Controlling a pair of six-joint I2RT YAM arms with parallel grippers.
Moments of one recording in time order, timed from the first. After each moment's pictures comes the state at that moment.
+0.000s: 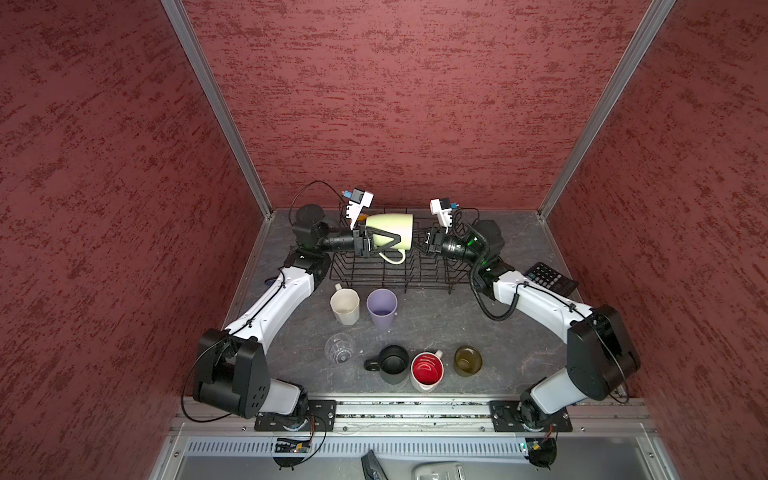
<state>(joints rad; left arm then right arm) -0.26 1.42 1.11 0.46 1.21 -0.76 0.51 1.56 1.08 0.68 -0.82 1.22</state>
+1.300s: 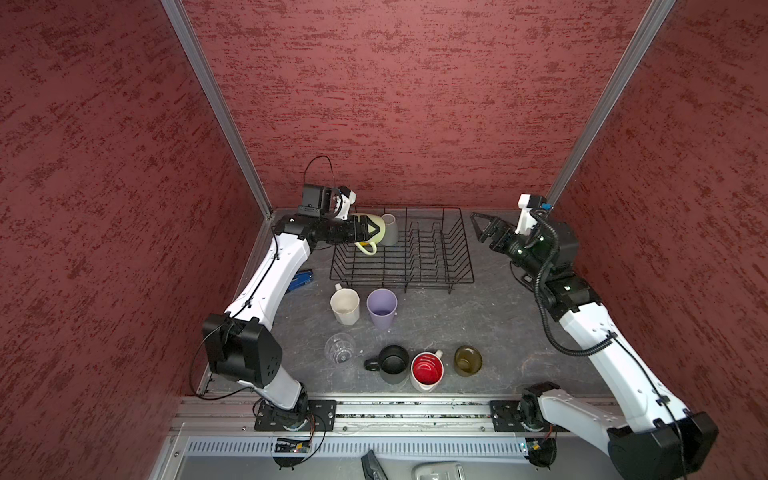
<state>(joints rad) -0.21 1.61 1.59 -0.79 0.47 -0.28 0.24 1.08 1.07 -0.12 -0.21 0.64</state>
